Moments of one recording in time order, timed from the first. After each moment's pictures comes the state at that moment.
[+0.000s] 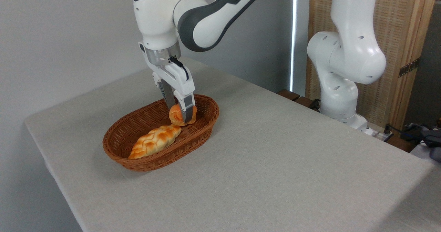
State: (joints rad) arm -0.19 -0.08 -0.26 -2.16 -0.22 2.07 0.46
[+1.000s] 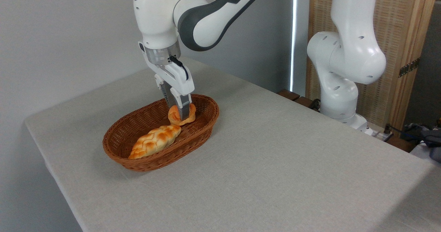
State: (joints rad) arm -0.19 -0.09 -0.26 -2.16 -0.22 2.07 0.47
